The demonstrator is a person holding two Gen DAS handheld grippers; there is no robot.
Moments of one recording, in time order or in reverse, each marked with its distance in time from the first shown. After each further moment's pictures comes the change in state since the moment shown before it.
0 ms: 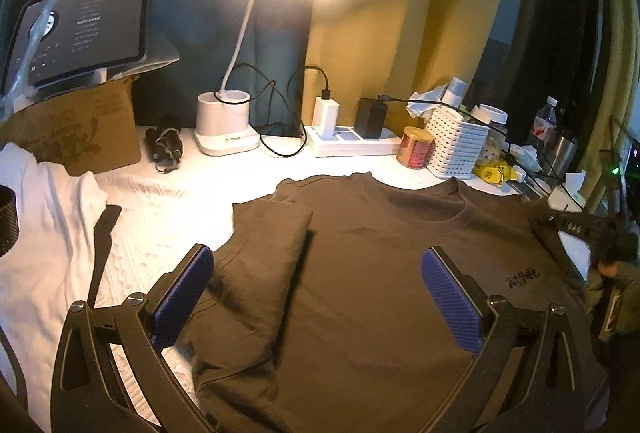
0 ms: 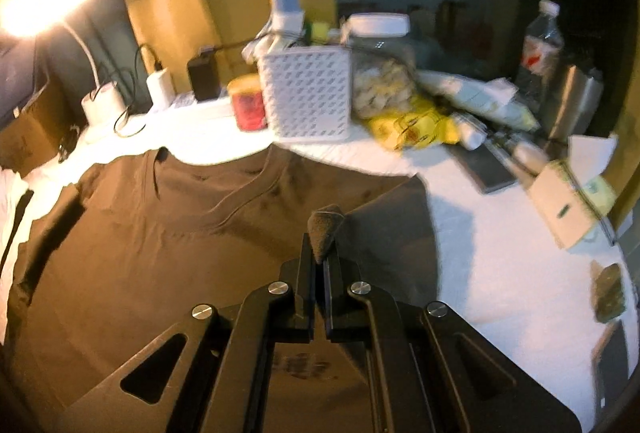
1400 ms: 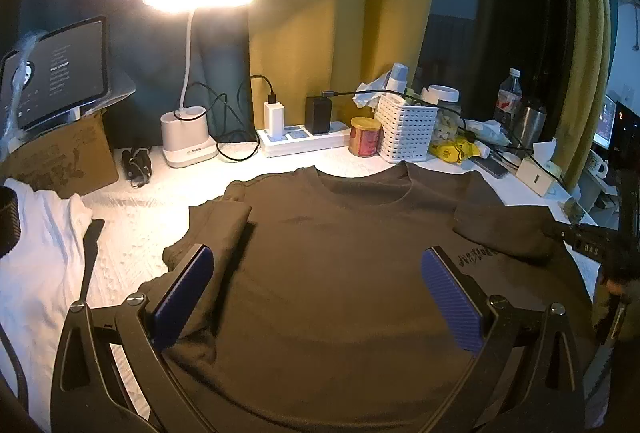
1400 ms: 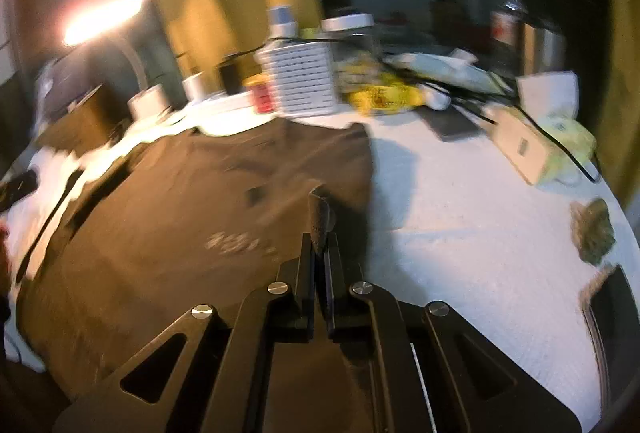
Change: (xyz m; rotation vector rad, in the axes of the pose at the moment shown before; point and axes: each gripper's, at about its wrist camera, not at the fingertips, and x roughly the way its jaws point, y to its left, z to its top) left arm -0.033 -0.072 -0.008 0.116 0.014 -0.022; right arm -0.083 -0.063 -0.072 -0.012 -0.072 0.172
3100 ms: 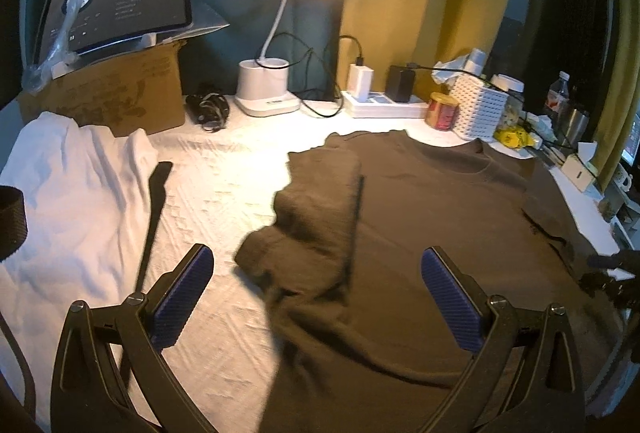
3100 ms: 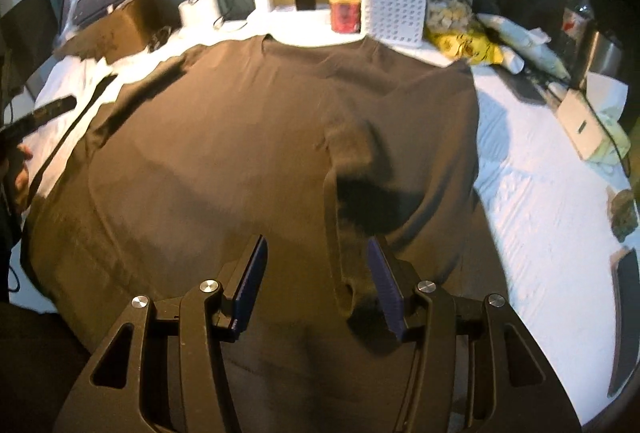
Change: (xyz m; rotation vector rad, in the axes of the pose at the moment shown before) left arm 0.003 0.107 -0.037 -0.095 0.075 0.087; right arm 0.012 0.091 -0.036 -0.126 0.220 0.005
